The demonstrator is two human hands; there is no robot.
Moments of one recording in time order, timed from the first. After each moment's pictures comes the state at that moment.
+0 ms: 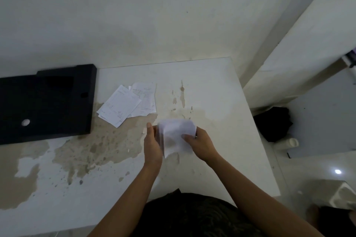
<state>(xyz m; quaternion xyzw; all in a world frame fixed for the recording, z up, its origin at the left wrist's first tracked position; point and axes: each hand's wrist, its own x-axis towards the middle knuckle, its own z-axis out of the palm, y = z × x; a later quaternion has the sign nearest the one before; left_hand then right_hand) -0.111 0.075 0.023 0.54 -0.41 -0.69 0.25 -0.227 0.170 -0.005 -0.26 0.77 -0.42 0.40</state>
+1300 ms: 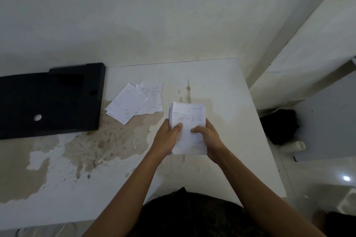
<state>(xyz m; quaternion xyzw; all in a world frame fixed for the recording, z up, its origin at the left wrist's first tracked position) -0.117 0.064 0.049 0.50 -0.64 -0.59 0.03 -0.227 0.163 0.021 -0.08 0.65 -0.58 0.48</state>
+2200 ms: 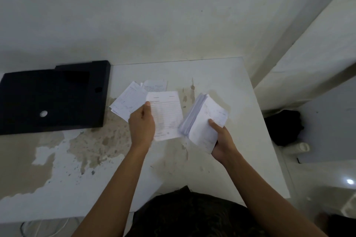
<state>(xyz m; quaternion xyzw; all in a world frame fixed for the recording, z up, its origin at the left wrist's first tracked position) -0.091 0.023 0.071 0.56 -0.63 -0.46 0.28 -0.239 0.179 0.003 0.12 0.50 -0.70 0.50</state>
